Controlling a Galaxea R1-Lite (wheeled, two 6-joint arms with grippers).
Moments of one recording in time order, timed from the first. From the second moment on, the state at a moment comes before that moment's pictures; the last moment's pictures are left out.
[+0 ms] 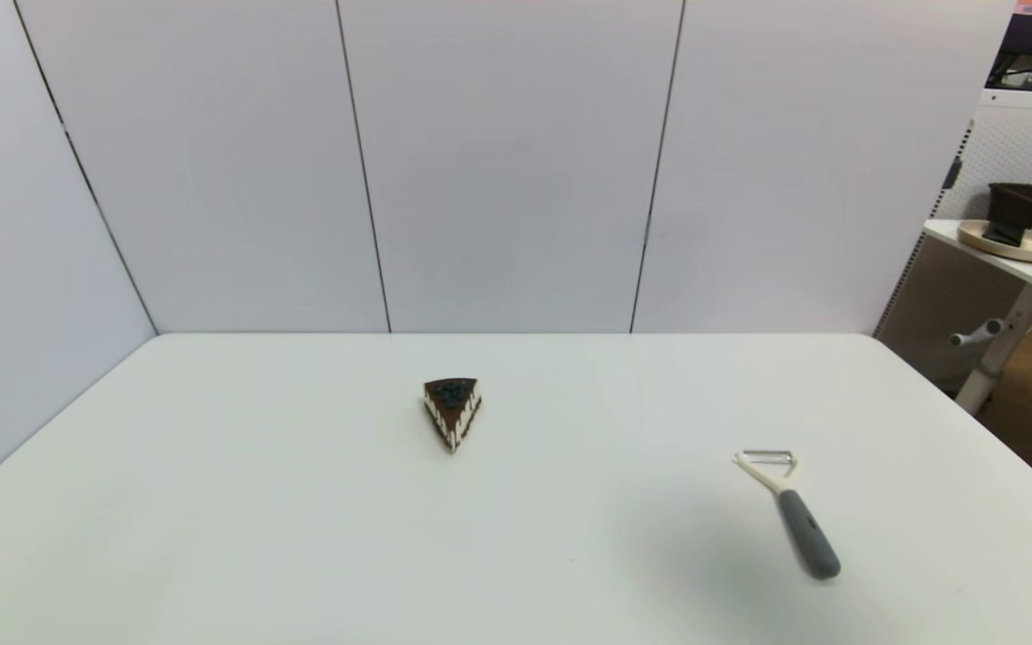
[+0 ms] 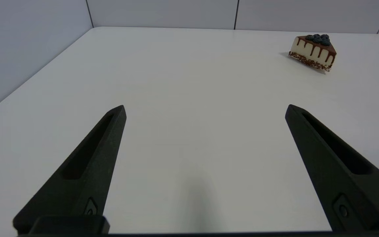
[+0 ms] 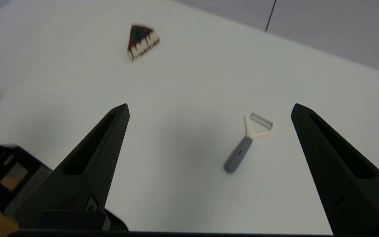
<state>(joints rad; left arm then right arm) 0.00 0.00 0.00 -0.01 0.00 0.00 0.22 1.13 -1.42 0.76 0.28 -0.09</state>
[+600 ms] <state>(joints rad) 0.00 0.00 0.00 -0.01 0.00 0.00 0.26 1.36 -1.26 0.91 0.09 -0.03</state>
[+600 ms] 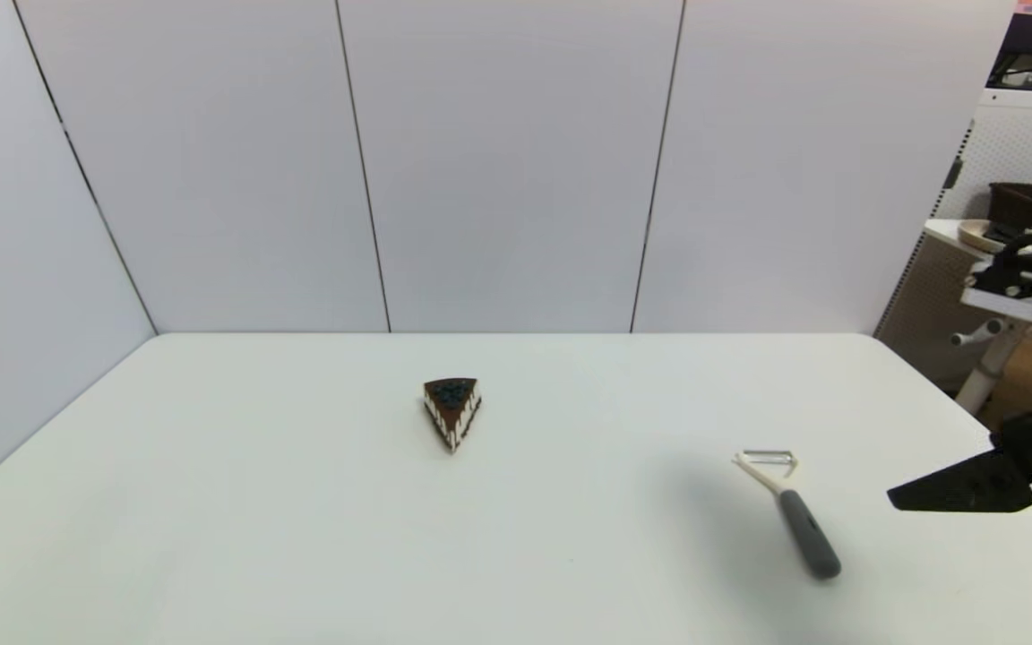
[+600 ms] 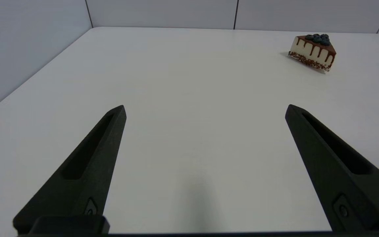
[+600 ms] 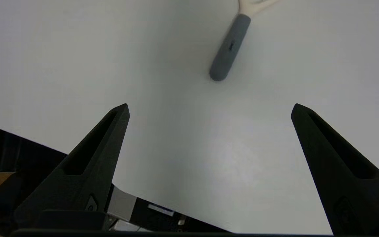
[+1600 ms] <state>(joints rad) 0.00 0.00 0.00 -0.01 0.00 0.00 0.33 1.74 -1.23 0.85 -0.07 0.30</state>
